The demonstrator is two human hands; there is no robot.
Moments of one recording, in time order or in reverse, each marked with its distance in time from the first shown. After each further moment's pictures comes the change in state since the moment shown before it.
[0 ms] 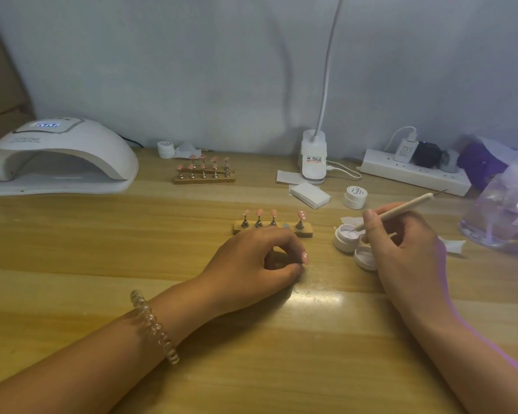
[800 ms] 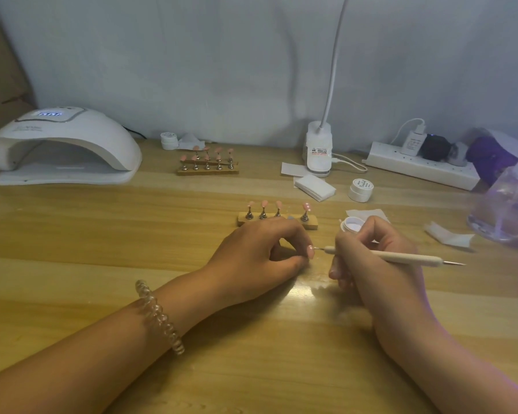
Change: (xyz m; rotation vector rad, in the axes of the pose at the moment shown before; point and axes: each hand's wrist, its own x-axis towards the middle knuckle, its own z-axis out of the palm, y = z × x) left_hand 0.000 0.000 0.002 -0.012 0.011 0.051; right_hand -0.036 -0.042 0.013 0.489 -0.229 0.339
